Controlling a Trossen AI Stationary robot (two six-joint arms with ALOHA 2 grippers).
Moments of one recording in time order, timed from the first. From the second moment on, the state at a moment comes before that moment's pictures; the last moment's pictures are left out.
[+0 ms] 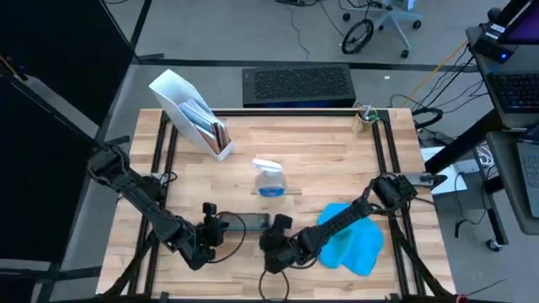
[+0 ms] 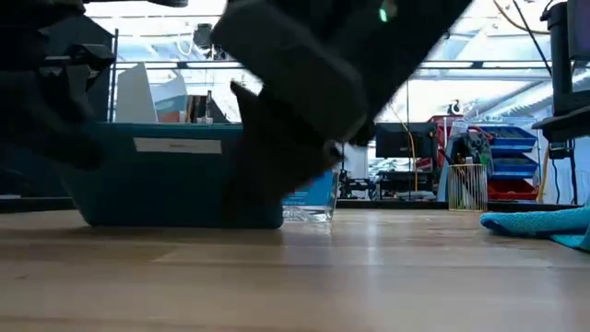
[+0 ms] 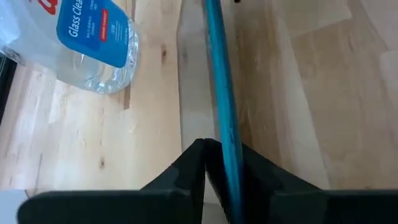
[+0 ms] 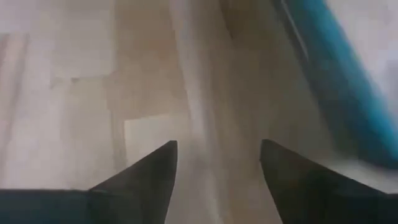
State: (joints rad) left arm -0.79 1.55 0.76 -0.43 -0.71 -0.41; right arm 0.49 2.22 1.51 -0.30 0.53 0.66
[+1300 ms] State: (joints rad) left arm -0.79 1.53 0.83 -0.62 -0.43 -0.70; right arm 0.57 1.81 1.41 -0.82 0.44 0.80
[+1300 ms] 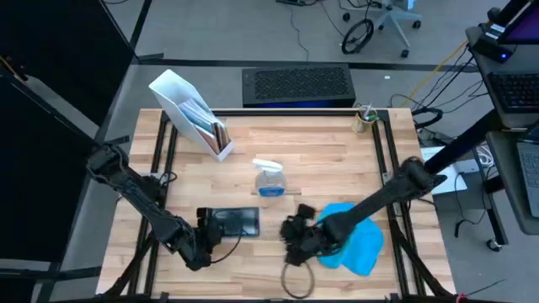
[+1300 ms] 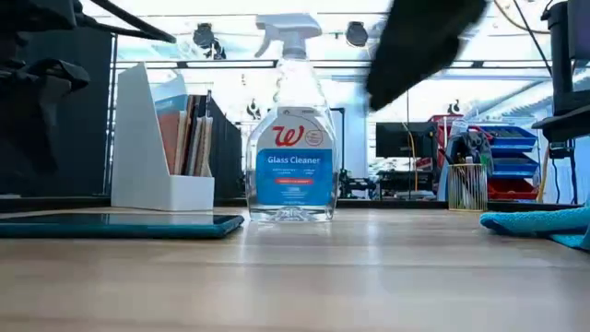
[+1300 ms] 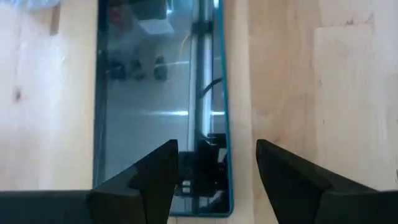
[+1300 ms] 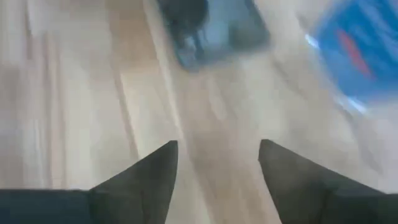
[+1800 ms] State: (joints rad) left arm -0.77 1.32 0.87 -0.60 -0.56 -0.65; right arm 0.83 1.67 1.25 -1.05 0.55 1.24
